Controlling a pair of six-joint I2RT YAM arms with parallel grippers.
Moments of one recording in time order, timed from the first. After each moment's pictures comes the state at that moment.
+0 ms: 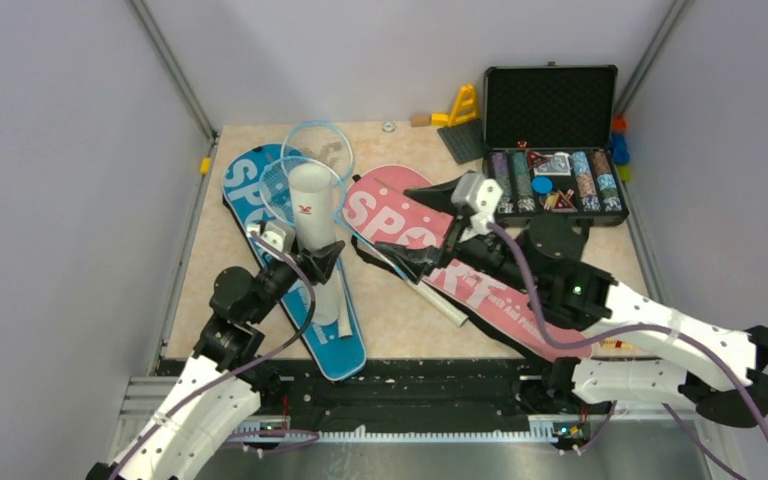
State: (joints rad) left arm -0.45 0.48 0.43 0.16 0.19 -0.09; right arm 1.15 0.99 1.15 0.06 0.04 -0.11
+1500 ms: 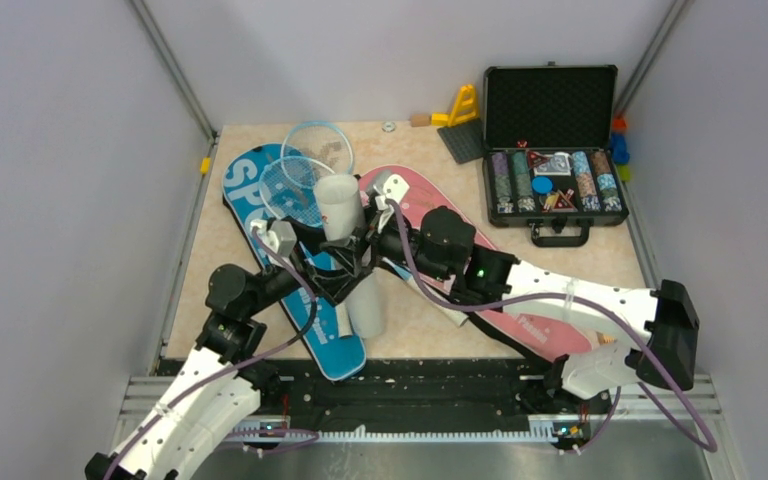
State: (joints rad) left arm -0.45 0.55 0.48 0.34 0.63 -0.32; right arm 1.16 1.37 1.16 0.28 0.03 0.13
